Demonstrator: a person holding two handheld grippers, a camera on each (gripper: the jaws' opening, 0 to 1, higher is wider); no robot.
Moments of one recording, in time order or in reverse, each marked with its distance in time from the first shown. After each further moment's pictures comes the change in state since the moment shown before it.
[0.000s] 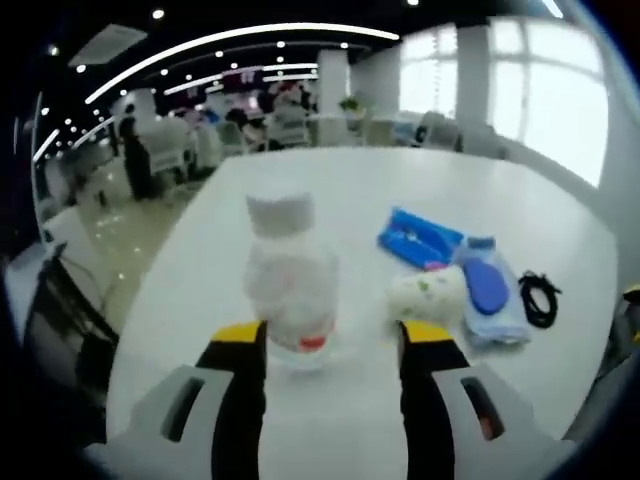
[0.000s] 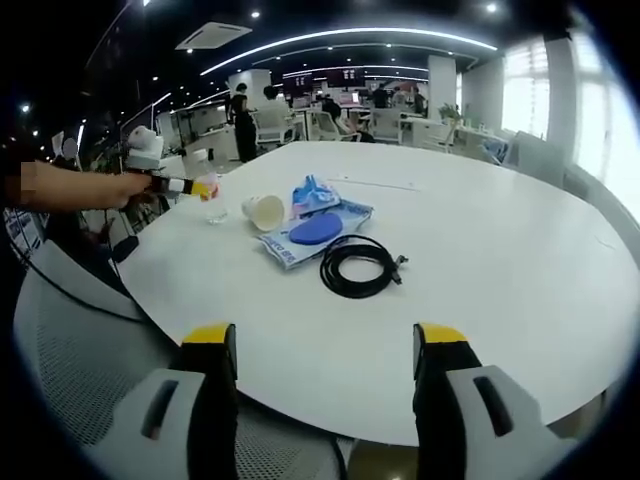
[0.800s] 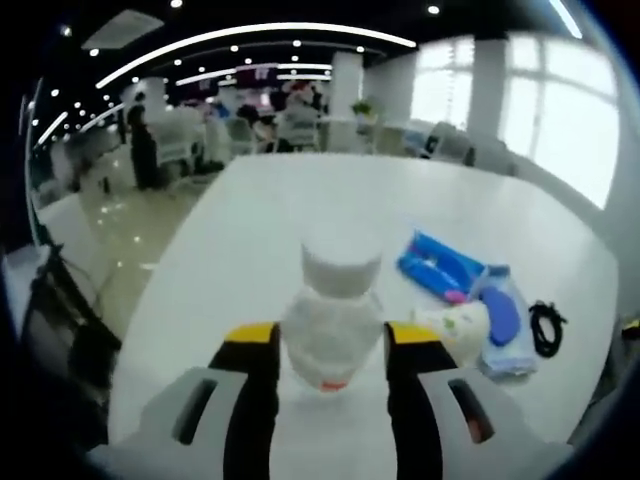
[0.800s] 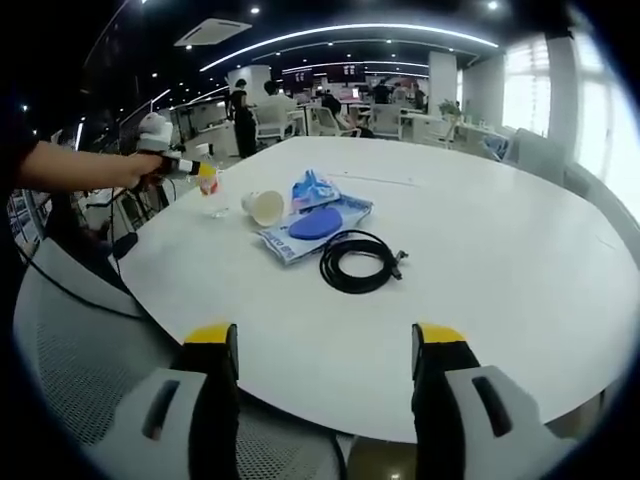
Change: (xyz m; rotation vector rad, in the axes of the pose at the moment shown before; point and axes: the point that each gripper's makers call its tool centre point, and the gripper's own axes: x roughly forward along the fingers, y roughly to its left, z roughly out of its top) left arm 0.022 0.017 0.025 -0.039 0.004 -0.016; right arm 0.001 -0.001 -0.003 0.001 0.021 -0.003
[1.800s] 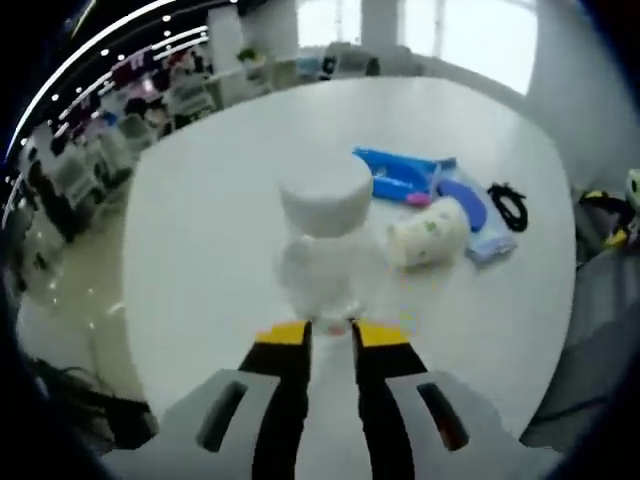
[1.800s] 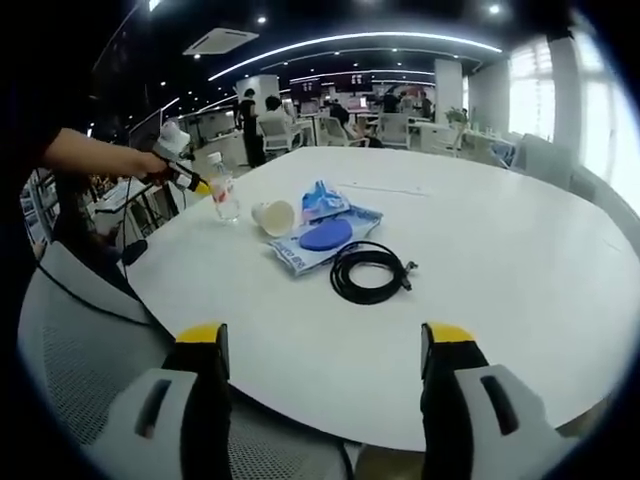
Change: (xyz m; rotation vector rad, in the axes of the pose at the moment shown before) left arm -0.001 0.017 -0.021 0.320 0.253 -0.287; right arm -0.001 0.009 0.008 -0.003 -0.042 0.040
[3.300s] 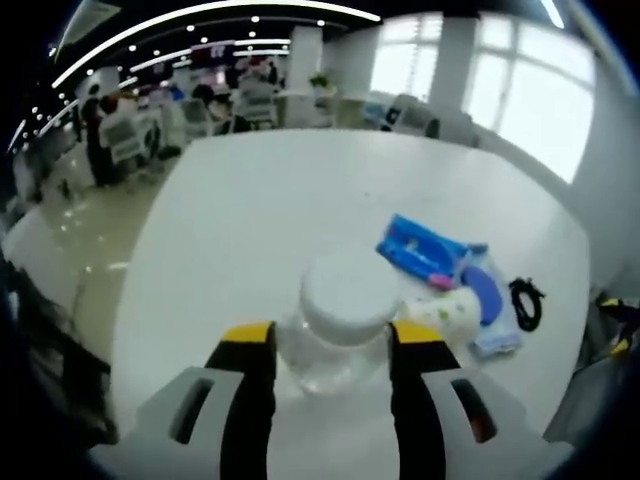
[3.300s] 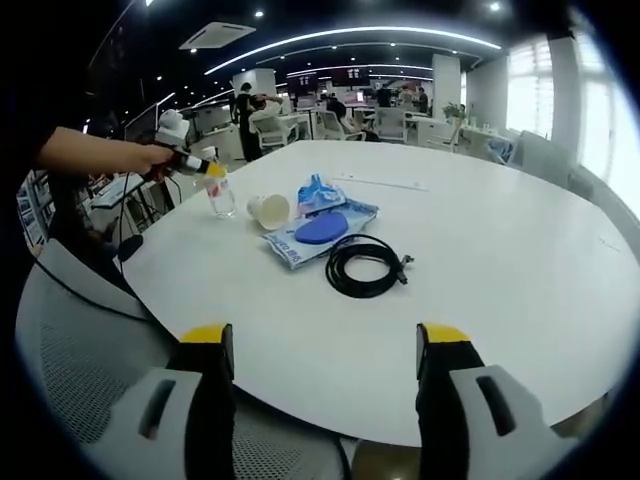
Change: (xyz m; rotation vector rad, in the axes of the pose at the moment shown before) left arm 0.011 -0.002 0.034 -0.238 -0.136 0.087; right arm -0.001 -0.002 -0.004 -0.001 0.023 -0.016
